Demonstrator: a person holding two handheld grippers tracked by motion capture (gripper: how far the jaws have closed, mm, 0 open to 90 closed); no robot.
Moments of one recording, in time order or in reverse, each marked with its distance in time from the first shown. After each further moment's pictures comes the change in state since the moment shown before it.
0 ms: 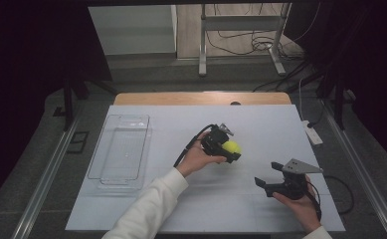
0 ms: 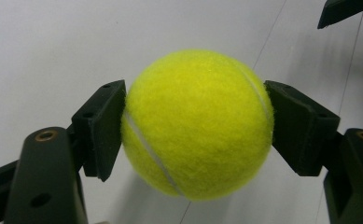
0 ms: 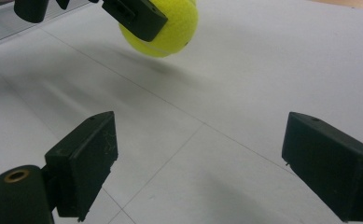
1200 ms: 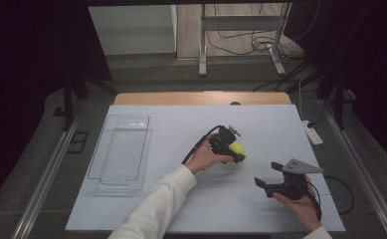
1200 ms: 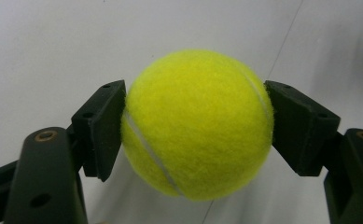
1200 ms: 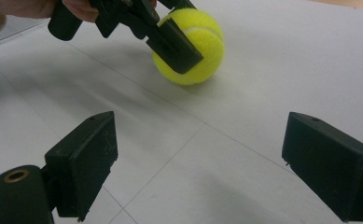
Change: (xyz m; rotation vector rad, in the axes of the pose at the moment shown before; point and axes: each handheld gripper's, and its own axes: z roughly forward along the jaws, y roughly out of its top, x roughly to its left) left arm 0.007 0.011 0.036 0.095 -0.024 -0.017; right arm 0.000 0.000 0.000 0.001 0.005 -0.001
